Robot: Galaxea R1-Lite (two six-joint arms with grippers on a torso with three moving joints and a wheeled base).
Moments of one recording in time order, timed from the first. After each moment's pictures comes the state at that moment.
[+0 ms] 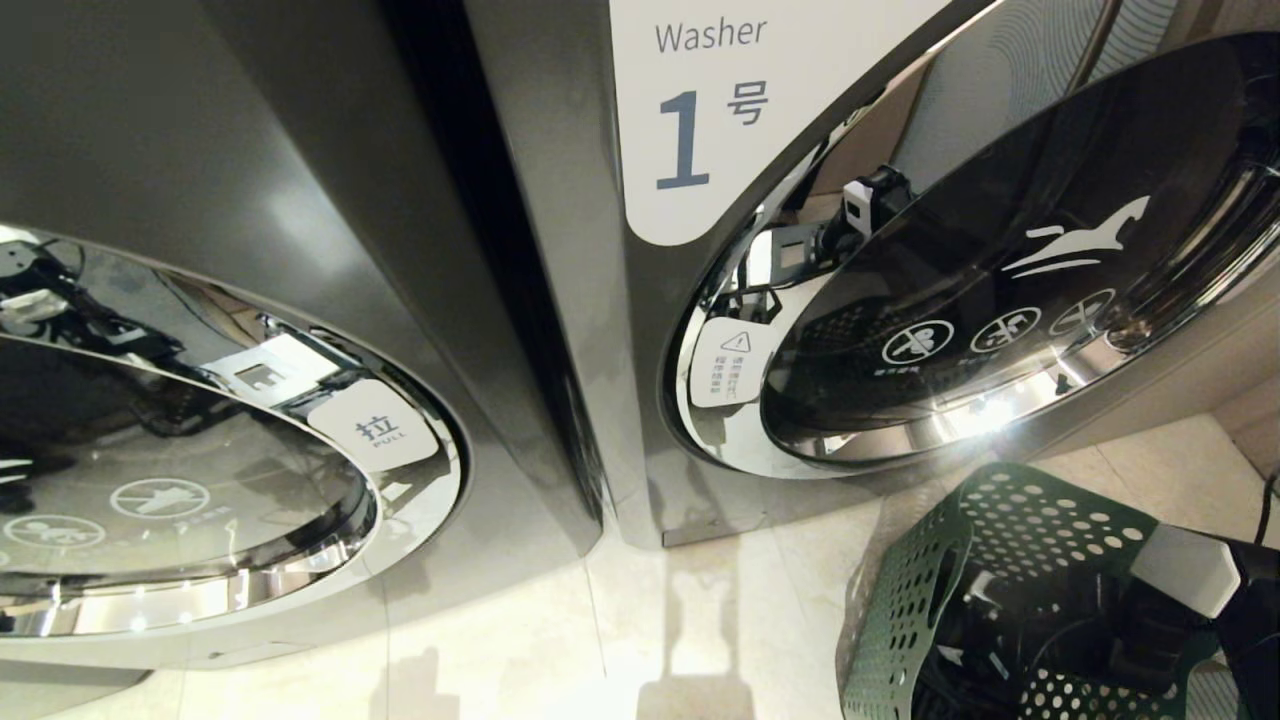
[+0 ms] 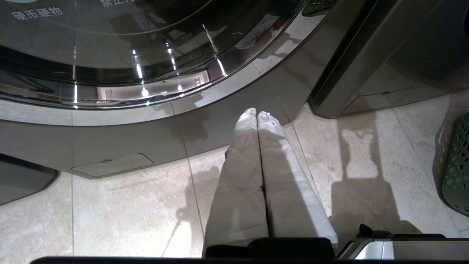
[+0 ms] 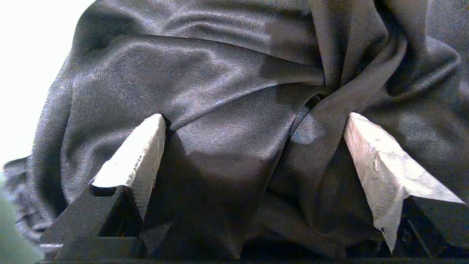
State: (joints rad) left arm 0.00 0.00 0.00 0.00 0.00 0.00; right arm -0.42 2.98 -1.31 -0.78 0.57 -0.98
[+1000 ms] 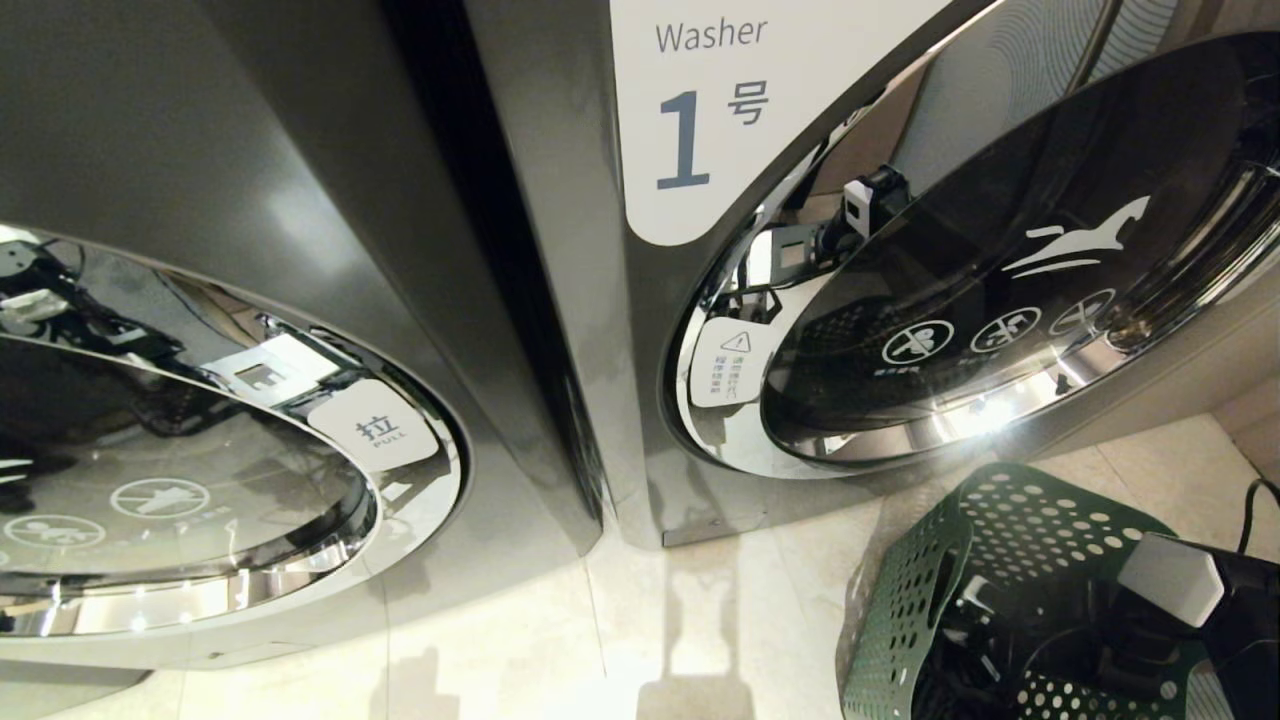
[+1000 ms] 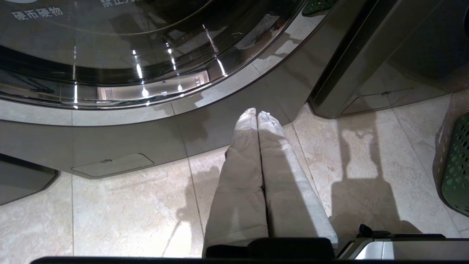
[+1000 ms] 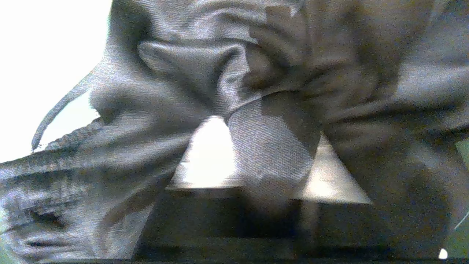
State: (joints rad) left arm 0.00 0.00 0.00 0.00 0.00 0.00; right arm -0.41 3.03 -1.35 -0.81 0.57 -0.97
